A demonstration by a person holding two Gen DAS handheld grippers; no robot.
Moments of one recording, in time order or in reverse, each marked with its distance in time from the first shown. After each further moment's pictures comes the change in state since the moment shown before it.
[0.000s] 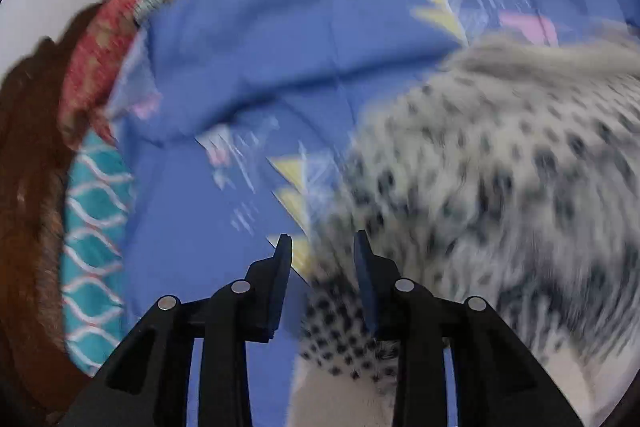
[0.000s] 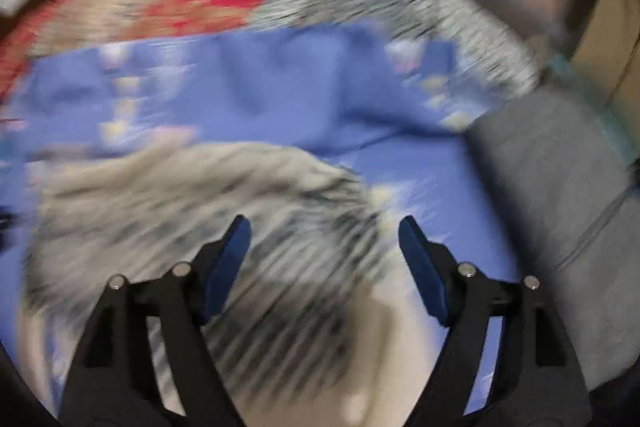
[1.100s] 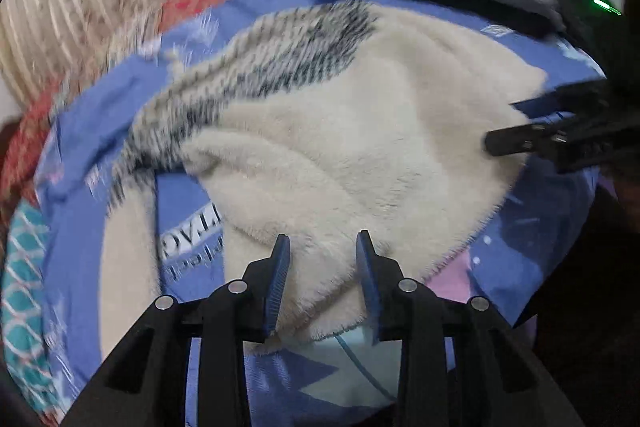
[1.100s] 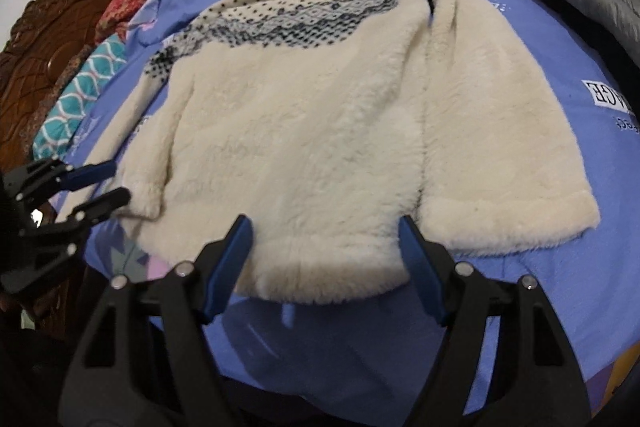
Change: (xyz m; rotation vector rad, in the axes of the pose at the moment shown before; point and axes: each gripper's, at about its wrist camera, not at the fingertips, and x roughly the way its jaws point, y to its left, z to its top) left arm -0.181 -0.158 -0.310 0.377 -0.468 -0.336; right arm -0.077 0.000 -0.242 0.004 0.134 0.281
